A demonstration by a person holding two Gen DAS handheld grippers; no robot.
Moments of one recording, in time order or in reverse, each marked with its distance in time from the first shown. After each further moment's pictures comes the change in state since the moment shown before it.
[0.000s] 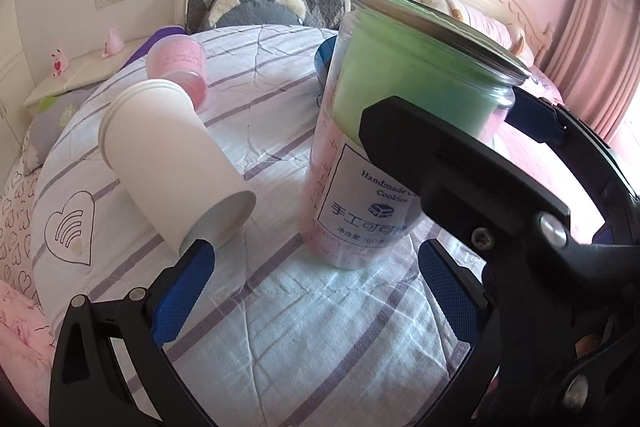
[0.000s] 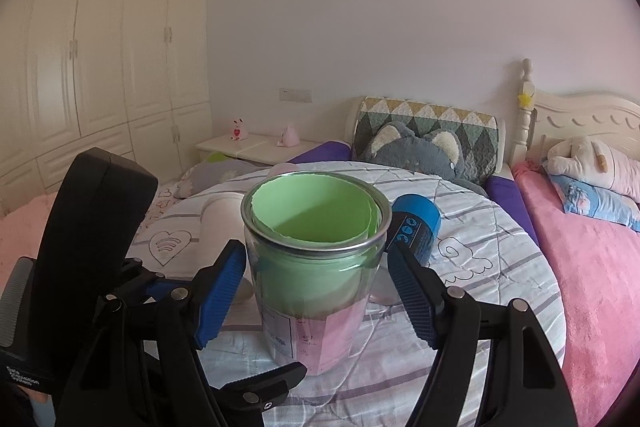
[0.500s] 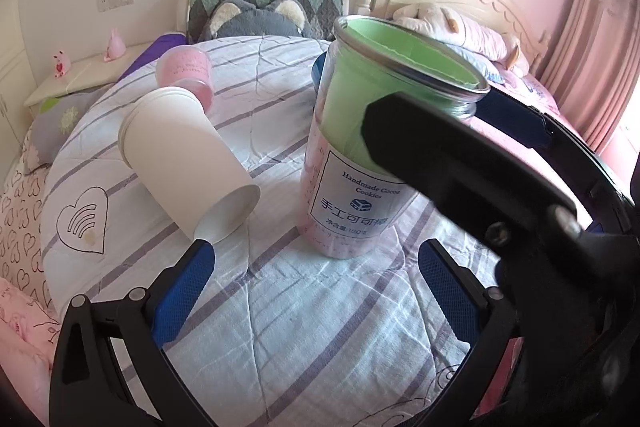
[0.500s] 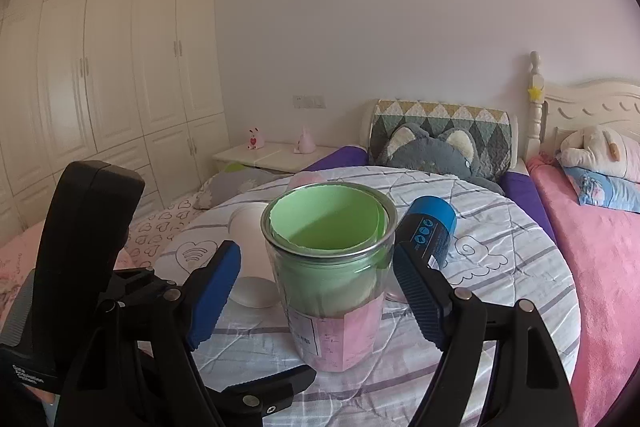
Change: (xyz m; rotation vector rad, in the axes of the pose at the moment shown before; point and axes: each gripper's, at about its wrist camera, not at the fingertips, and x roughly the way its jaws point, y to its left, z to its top) left arm -0.019 0.001 -0.003 -0.005 -0.044 -0.016; right arm -0.010 0.001 0.002 0.049 -0.028 0.066
